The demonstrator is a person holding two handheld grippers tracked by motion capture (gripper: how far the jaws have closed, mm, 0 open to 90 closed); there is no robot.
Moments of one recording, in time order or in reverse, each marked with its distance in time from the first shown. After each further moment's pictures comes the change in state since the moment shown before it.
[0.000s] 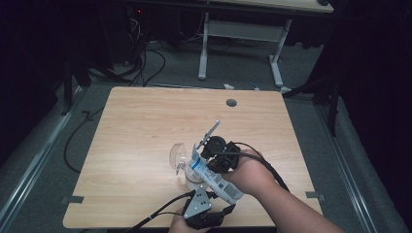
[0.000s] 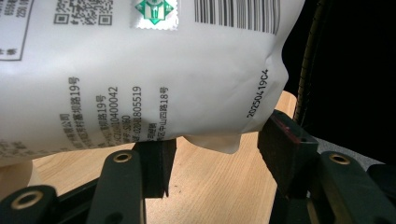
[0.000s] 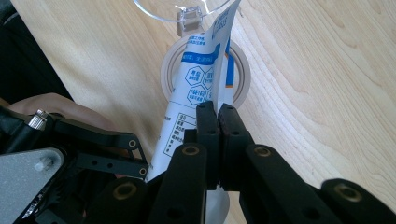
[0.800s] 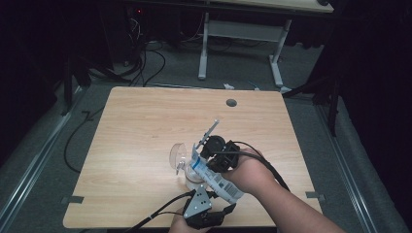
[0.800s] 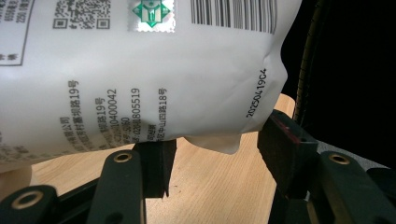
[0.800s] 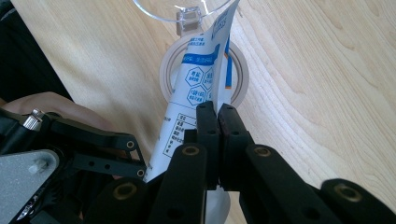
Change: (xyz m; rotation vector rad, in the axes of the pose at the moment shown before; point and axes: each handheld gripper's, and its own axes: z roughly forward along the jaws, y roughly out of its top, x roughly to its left) left arm 0.000 0.003 0.000 -0.009 -0.002 -0.005; right arm 0.000 0.002 -0.001 0.009 -0.003 -0.014
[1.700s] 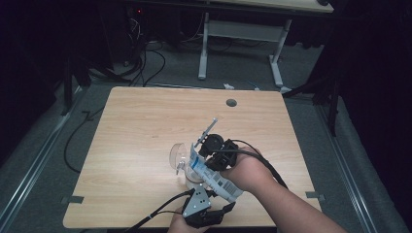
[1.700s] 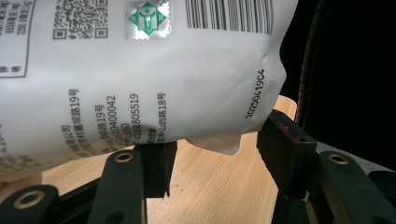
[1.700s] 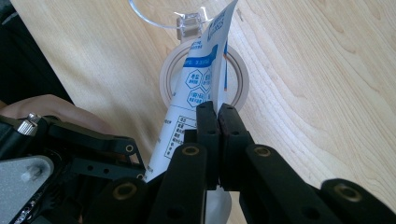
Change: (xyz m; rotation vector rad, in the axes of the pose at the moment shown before) left arm 0.002 0.003 -0.002 -0.007 0.005 0.000; right arm -0.002 0.005 0.001 0.000 0.005 -0.001
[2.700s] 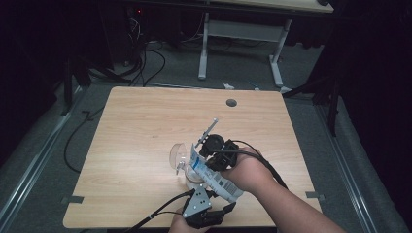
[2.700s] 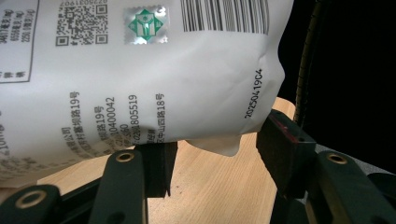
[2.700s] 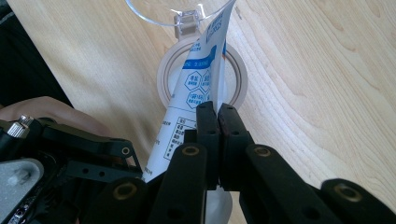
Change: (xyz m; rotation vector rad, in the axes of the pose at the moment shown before) left arm -0.001 -0.001 0.001 -0.011 -0.003 -0.004; right arm -0.001 -0.002 0.002 0.000 -0.001 0.009
